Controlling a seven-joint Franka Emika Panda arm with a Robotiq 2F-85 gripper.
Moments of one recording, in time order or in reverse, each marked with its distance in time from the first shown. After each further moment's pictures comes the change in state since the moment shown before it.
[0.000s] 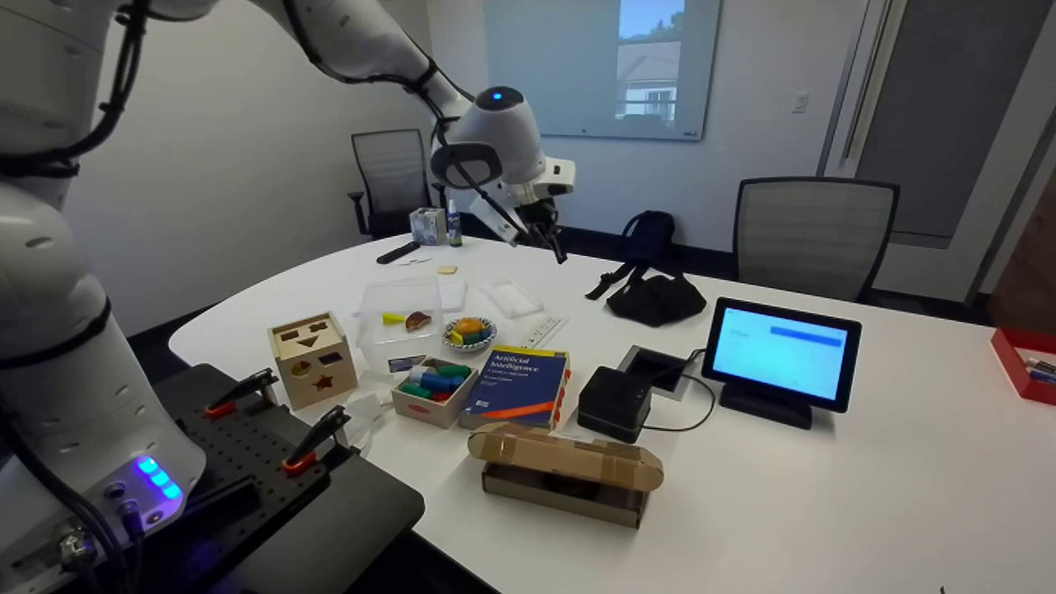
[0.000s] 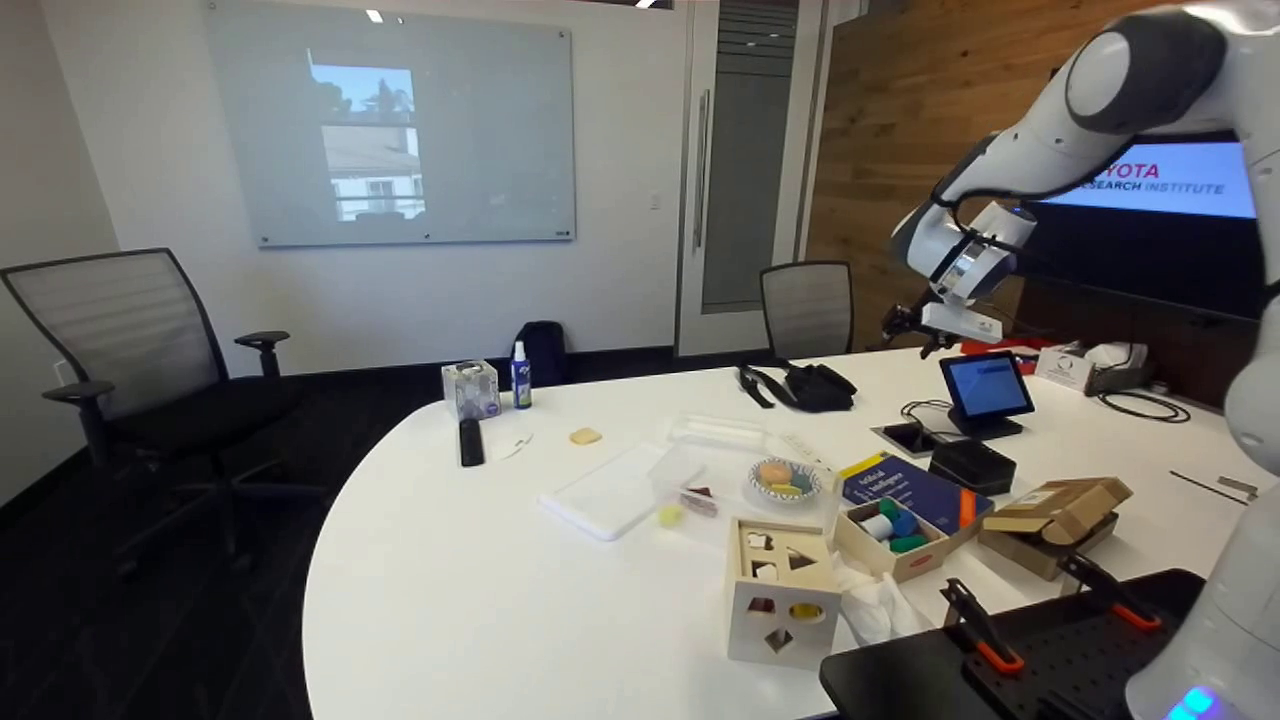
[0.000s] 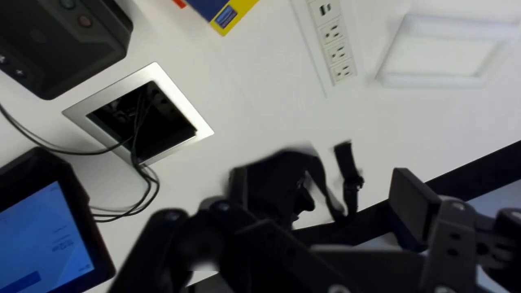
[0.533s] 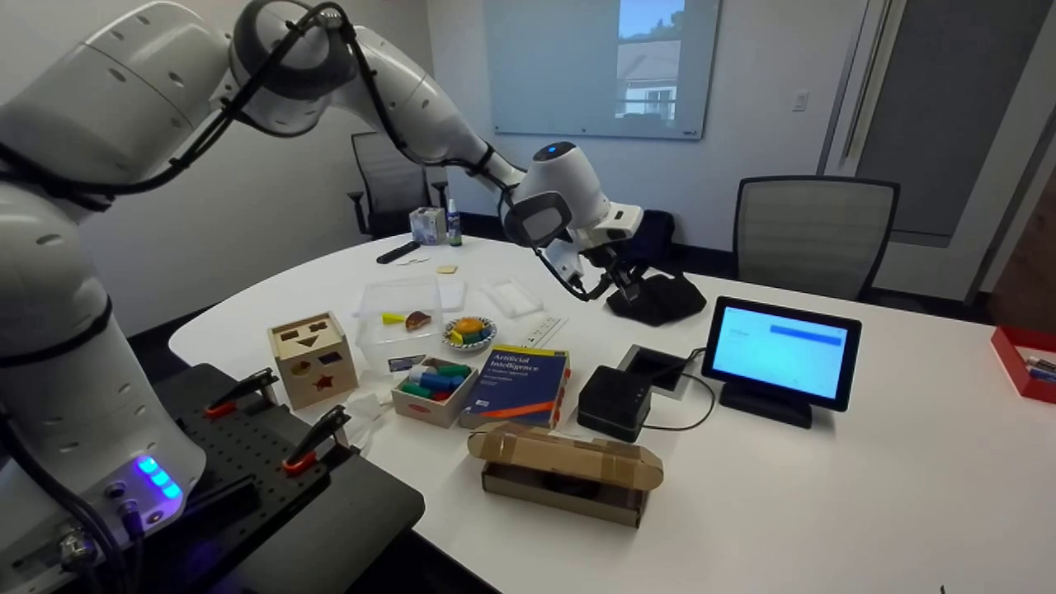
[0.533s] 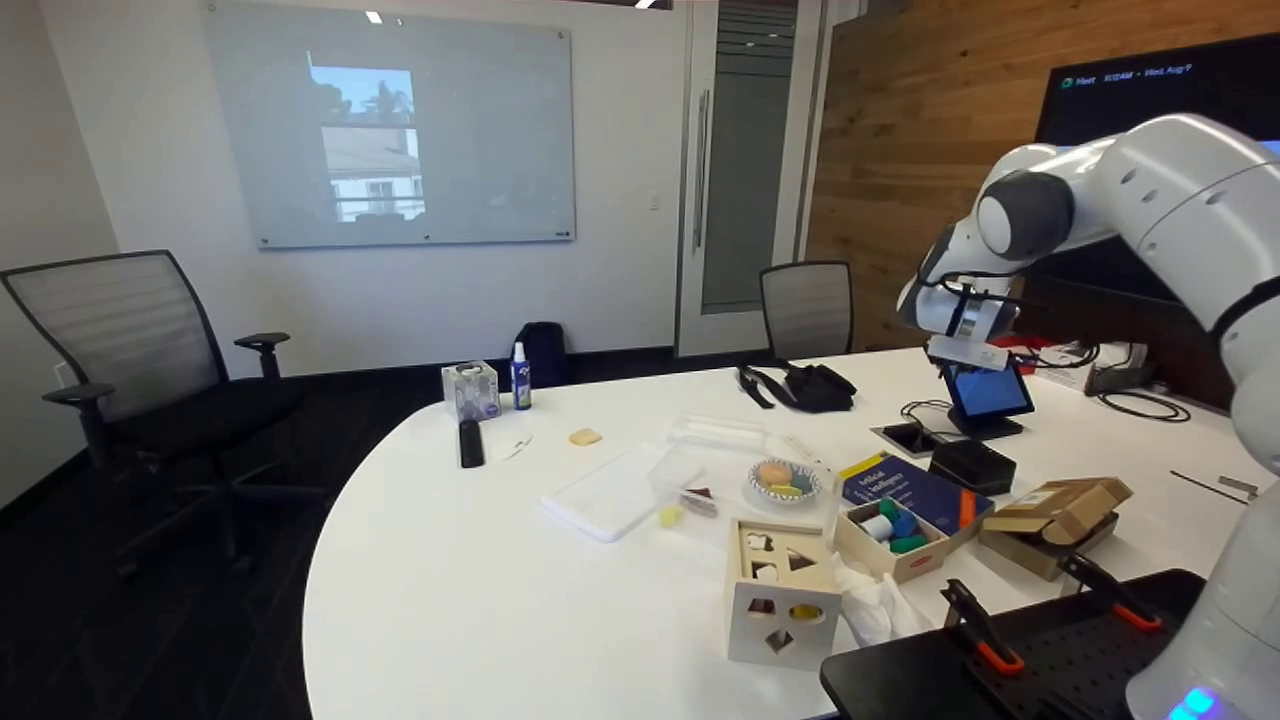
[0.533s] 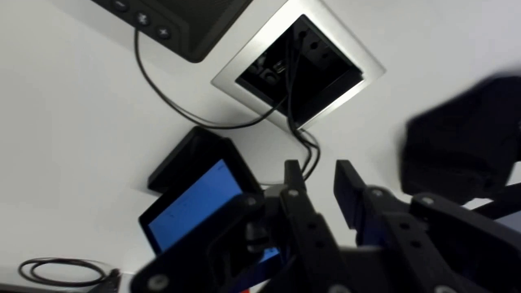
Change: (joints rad) arm 0.057 0.449 -0.287 0.389 -0.145 0.037 0.518
